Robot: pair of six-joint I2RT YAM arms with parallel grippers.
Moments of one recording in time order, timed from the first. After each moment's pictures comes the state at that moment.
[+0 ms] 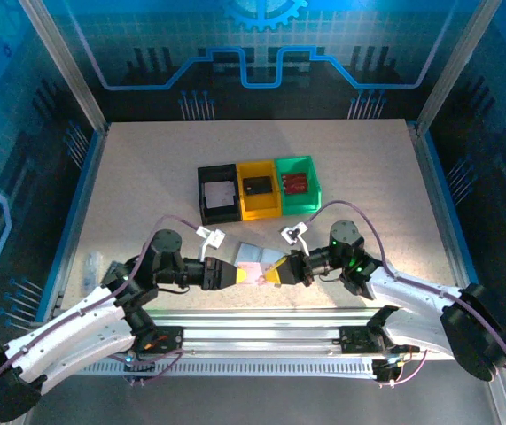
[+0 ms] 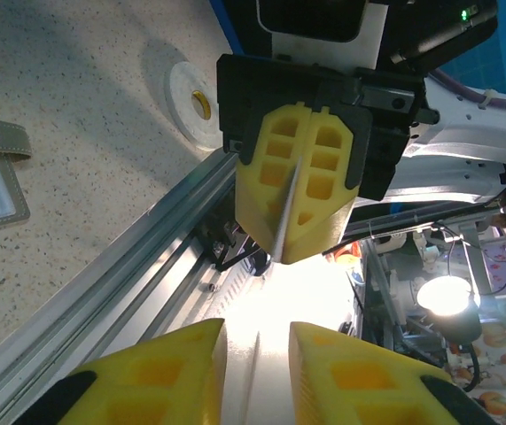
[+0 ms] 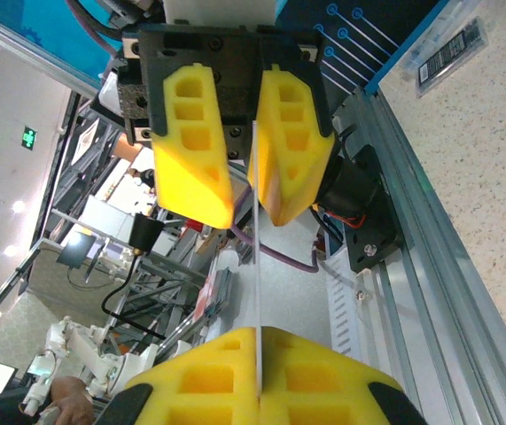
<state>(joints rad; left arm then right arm) -0.74 0.68 0.49 -0.17 0.67 -0.88 0.67 1.10 0.35 0.62 -1.12 0.86</state>
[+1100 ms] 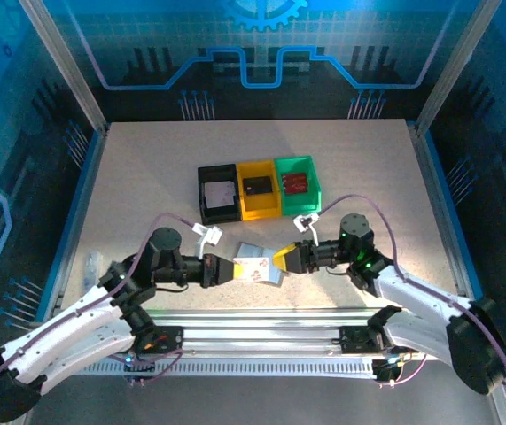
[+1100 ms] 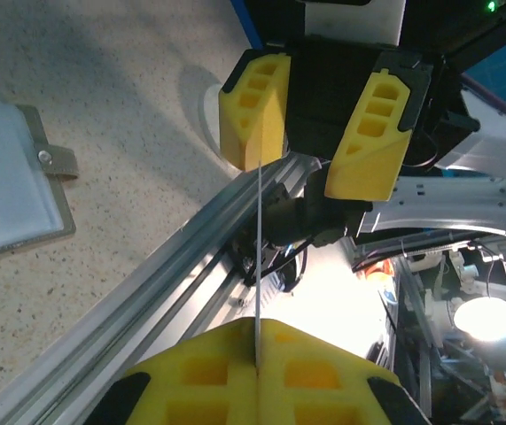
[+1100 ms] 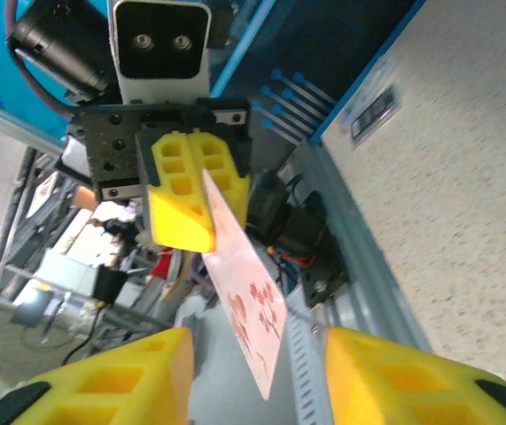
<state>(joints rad) -0.74 0.68 0.55 -0.28 0.57 -0.81 0.54 1.01 0.38 0.44 -1.06 0.80</state>
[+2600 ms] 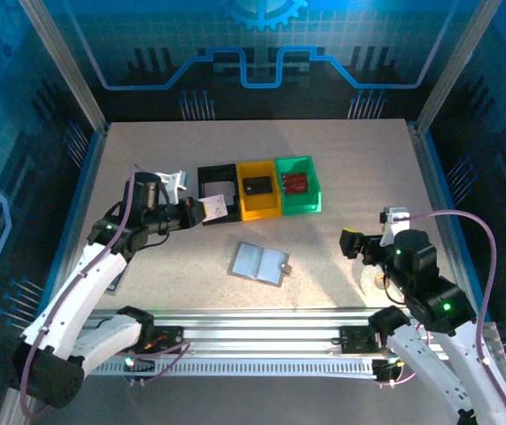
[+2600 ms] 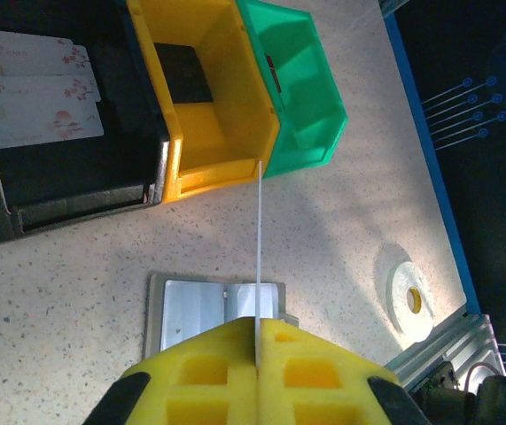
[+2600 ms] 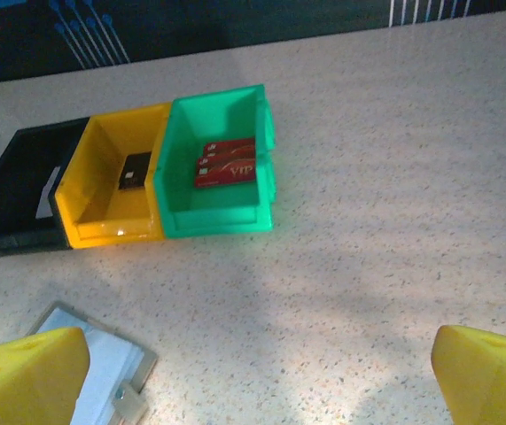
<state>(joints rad) -0.28 0.99 0.93 -0.61 0.42 -0.53 0.41 0.41 0.74 -0.81 0.18 0.33</state>
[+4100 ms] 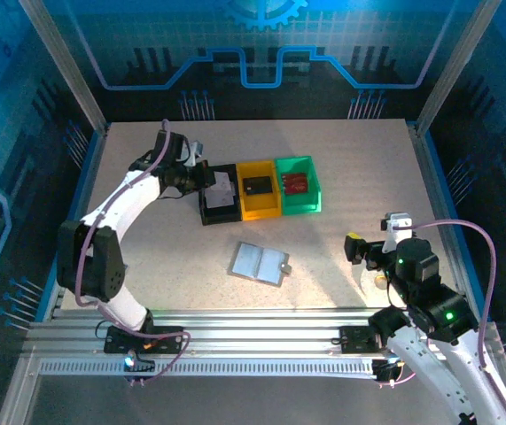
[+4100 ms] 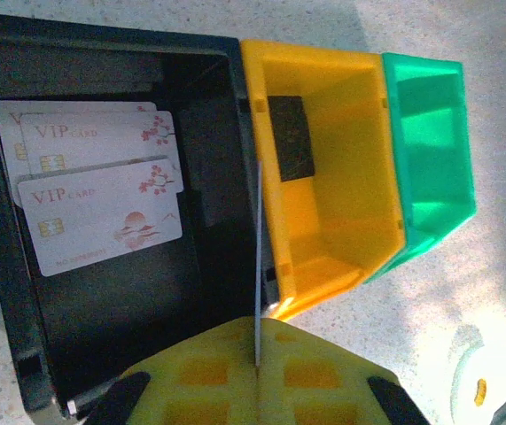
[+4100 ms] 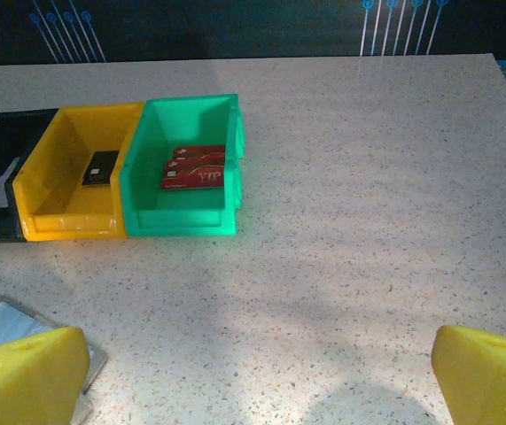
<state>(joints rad) -0.16 1.66 1.29 -0.55 0.45 -0.48 0.44 0.34 0.70 -0.82 0.25 0.23</state>
